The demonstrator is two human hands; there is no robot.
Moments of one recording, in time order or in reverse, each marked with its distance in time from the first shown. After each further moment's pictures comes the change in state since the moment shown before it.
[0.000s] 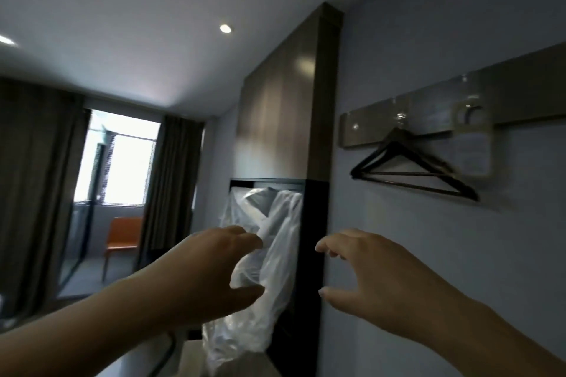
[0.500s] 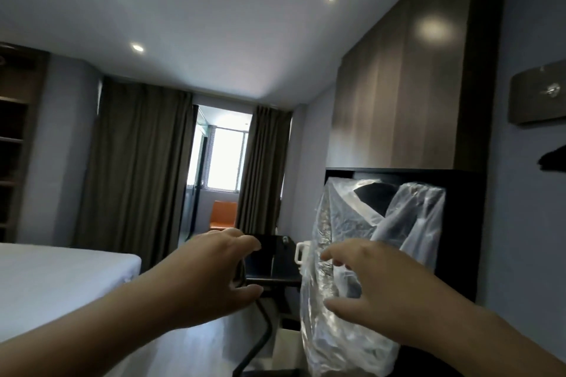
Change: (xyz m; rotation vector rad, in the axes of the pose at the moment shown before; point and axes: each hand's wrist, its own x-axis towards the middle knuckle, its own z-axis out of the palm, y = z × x) left_hand -0.068 -0.243 0.048 0.131 -0.077 -0.310; right_hand 0.215 -0.121 0.167 0.159 -0.049 -0.267
